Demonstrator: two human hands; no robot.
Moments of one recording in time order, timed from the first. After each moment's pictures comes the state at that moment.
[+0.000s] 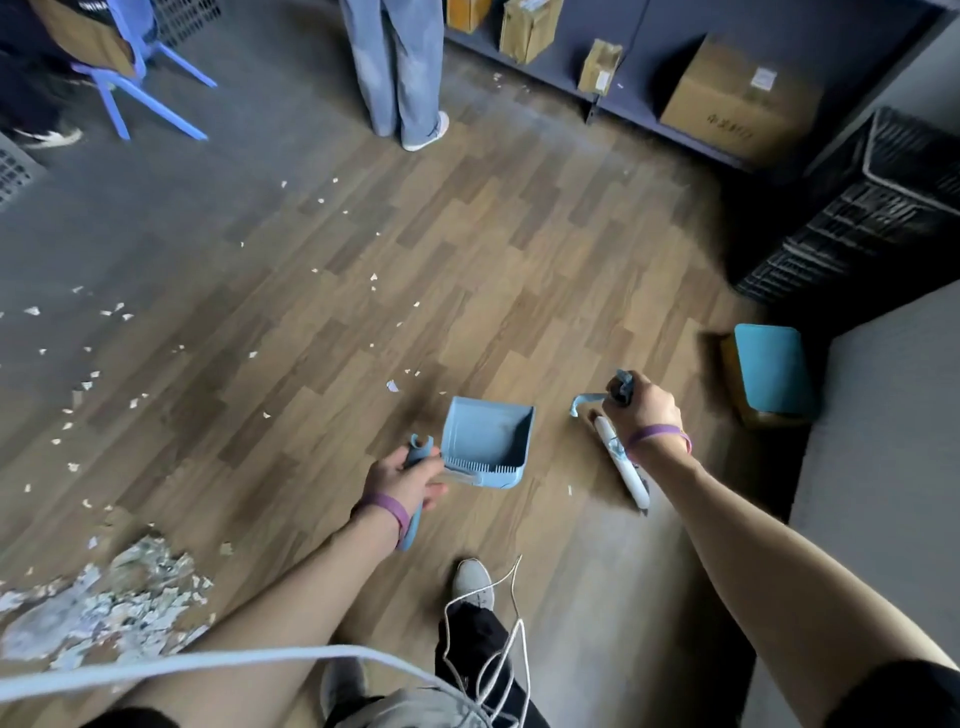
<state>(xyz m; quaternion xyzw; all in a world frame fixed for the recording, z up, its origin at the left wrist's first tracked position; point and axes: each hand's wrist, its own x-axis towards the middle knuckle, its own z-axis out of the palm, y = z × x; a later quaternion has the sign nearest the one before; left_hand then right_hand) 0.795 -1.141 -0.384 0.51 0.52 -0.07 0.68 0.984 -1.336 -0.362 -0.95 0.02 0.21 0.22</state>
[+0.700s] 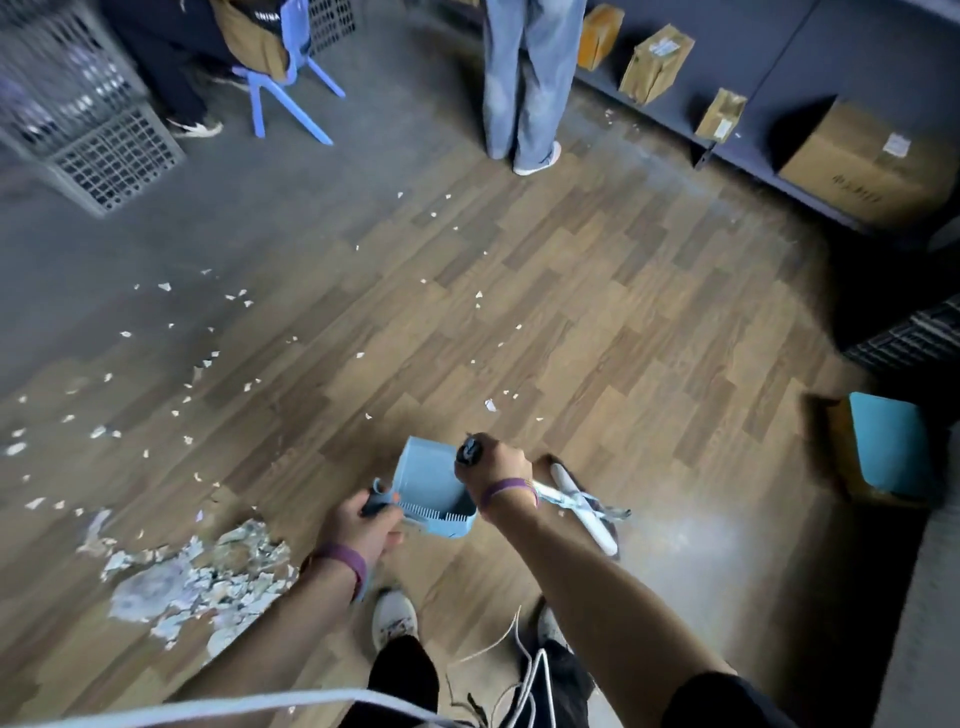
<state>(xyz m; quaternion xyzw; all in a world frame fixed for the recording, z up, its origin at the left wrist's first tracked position) 0.607 -0.901 -0.391 0.53 0.57 -0.01 0.62 0.753 -0.980 -0.396 -0.90 -0.15 0.37 0.19</state>
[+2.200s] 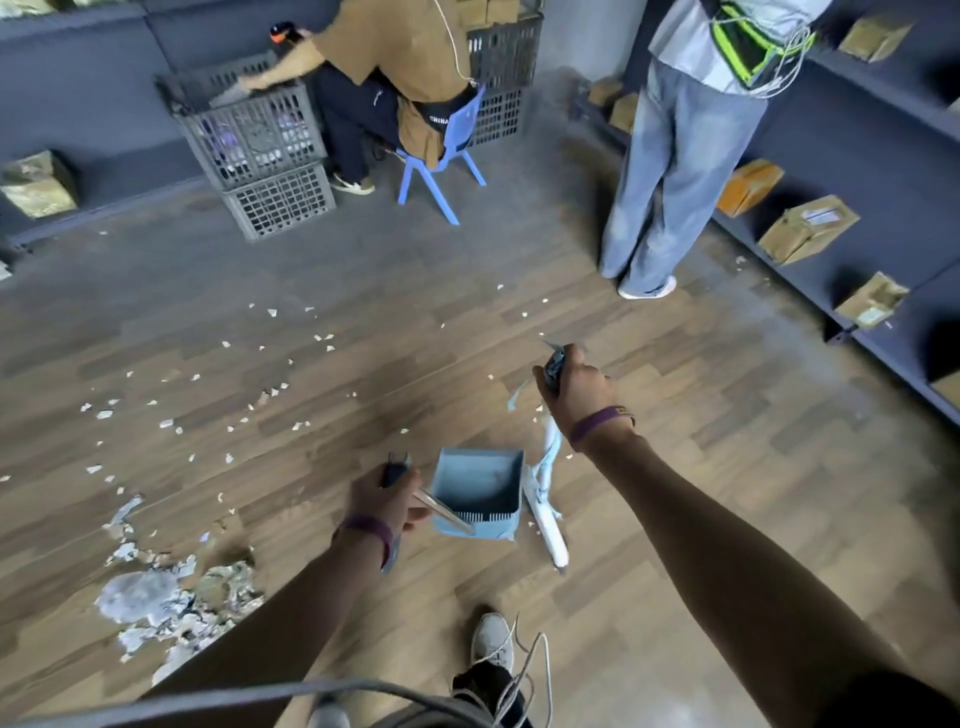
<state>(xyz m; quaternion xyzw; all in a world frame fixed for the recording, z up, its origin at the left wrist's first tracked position) 0.831 -0.788 -0.346 0.42 0.64 0.16 0.62 1.060 -0.819 -0.284 -0.87 -0.44 0.16 0.15</state>
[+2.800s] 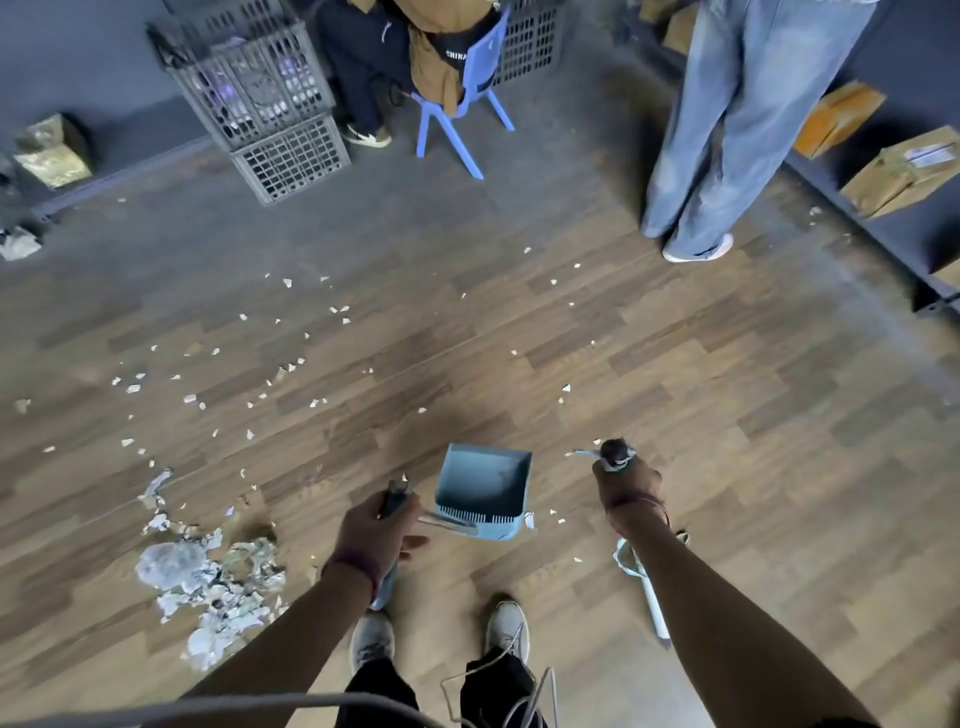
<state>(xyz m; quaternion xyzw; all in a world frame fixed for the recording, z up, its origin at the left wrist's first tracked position) 0.859 -0.766 -0.385 0.40 0.68 0.13 0.61 1.125 -0.842 -0.444 -0.91 -0.13 0.37 0.14</state>
